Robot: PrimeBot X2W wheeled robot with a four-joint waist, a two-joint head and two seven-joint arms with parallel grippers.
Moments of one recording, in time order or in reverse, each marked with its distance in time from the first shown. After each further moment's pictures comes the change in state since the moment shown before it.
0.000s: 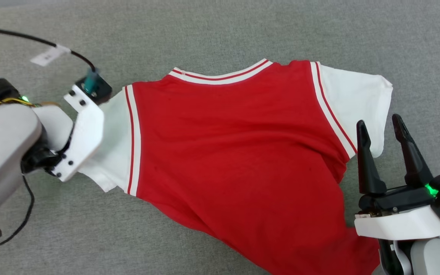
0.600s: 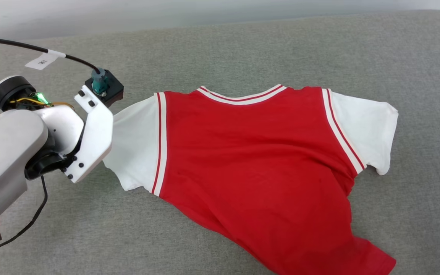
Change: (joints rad) left arm 0.011 0.010 -0.003 -0.078 -0.022 0.000 -0.187; right arm -0.258 -0.296 -0.131 -0.016 -0.008 0.000 0.220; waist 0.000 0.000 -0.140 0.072
